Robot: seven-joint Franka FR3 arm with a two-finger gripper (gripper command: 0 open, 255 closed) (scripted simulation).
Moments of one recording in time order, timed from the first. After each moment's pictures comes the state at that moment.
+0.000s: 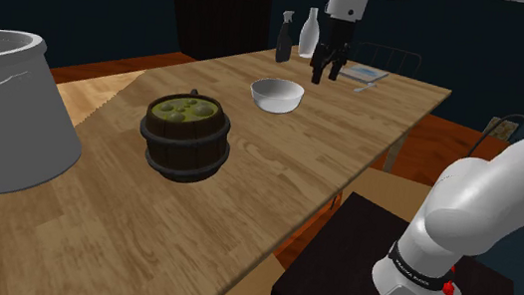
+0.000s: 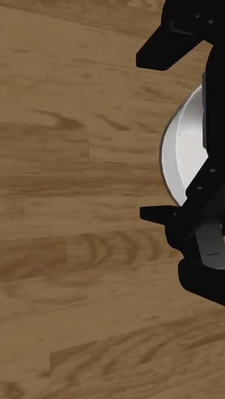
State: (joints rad) arm -0.02 -0.45 -0.22 -2.12 0.00 1.69 -0.17
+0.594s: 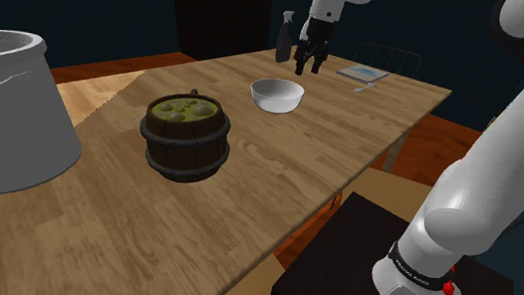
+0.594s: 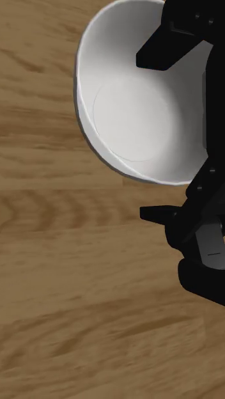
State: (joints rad) arm -0.03 -0.11 -0.33 -1.84 0.10 1.76 -0.33
